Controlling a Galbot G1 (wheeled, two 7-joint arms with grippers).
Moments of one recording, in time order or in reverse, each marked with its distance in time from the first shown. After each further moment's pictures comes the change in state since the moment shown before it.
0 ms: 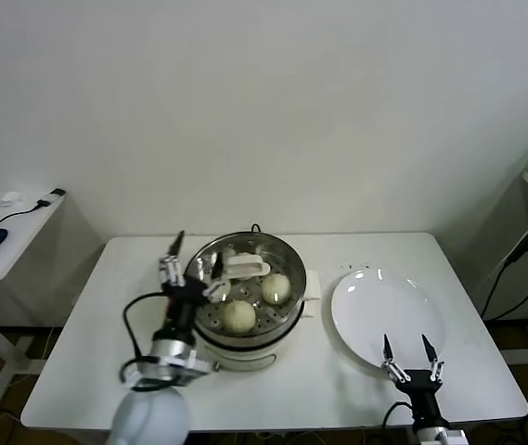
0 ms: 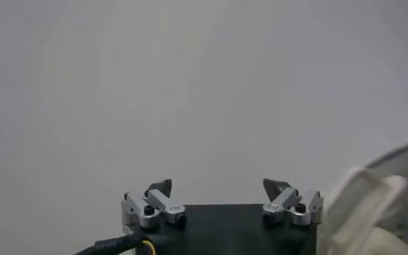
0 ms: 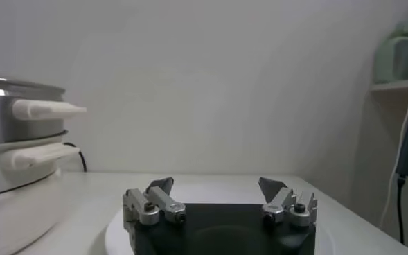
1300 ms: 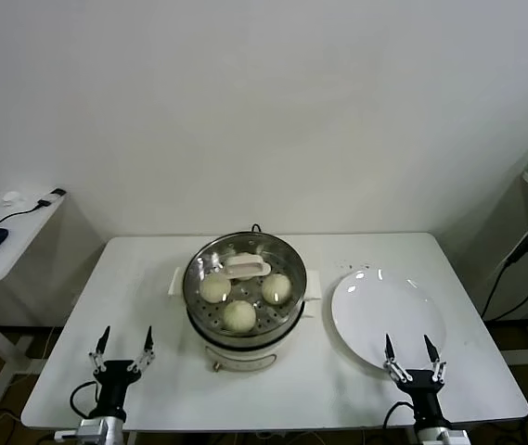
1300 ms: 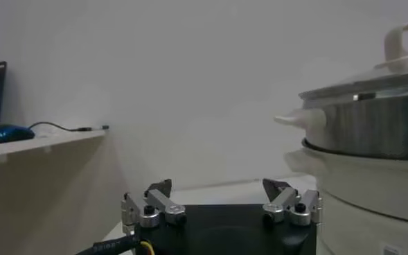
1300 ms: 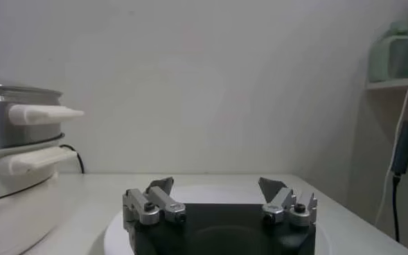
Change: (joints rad) left arm 0.208 0.093 -0.235 0.421 -0.807 -0.502 -0.024; right arm -0.012 0.003 0.004 0.025 0.010 -0.027 0.011
